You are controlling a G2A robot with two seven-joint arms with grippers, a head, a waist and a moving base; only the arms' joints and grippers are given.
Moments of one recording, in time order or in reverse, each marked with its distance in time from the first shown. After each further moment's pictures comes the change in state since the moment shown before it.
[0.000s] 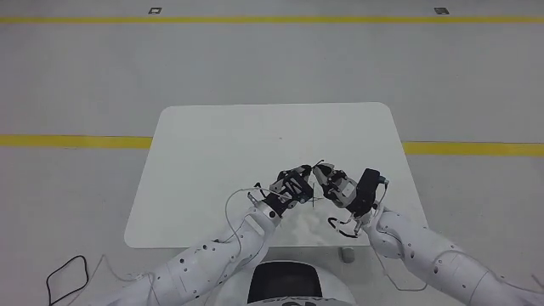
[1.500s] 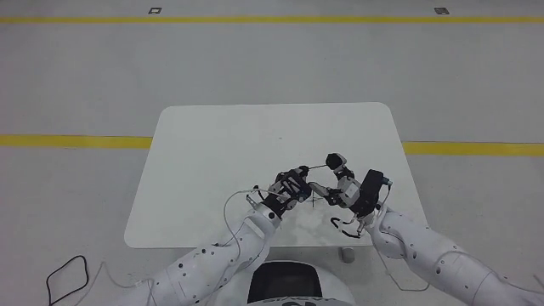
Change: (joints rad) left arm 0.060 -0.007 -0.051 -0.049 0.000 0.000 -0.083; right arm -0.003 0.017 0.004 0.015 -0.022 0.000 -0.031
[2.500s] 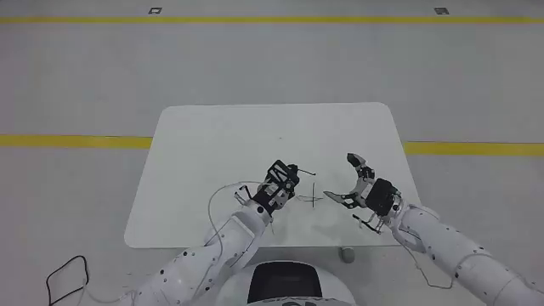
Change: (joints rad) left arm 0.098 0.034 -0.162 -0.146 -0.070 -0.155 -0.169; right arm -0.061 0.074 0.154 0.008 -0.387 0.132 0.018
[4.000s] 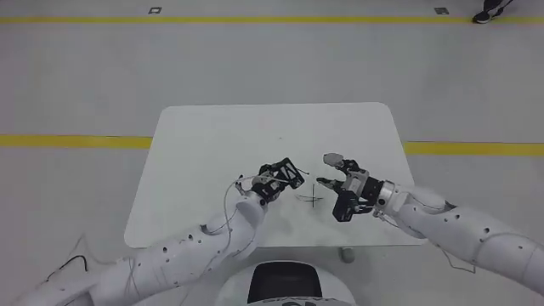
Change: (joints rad) left arm -0.325 0.113 0.339 0.043 0.070 0.155 -0.245; right arm 0.438 0.172 -0.507 -0.205 -0.301 0.405 0.377
